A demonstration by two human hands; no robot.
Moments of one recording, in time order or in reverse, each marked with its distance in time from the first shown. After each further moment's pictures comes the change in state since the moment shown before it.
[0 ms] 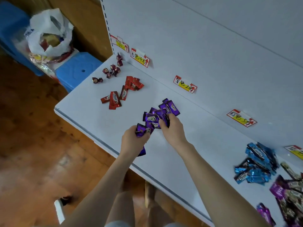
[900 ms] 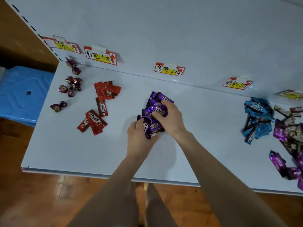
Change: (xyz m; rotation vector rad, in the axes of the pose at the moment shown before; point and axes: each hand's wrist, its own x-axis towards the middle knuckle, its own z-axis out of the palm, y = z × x) left_hand 0.094 -0.016 0.010 0.373 -0.307 0.337; right_hand 0.054 0.003 0.037 0.038 0.316 0.269
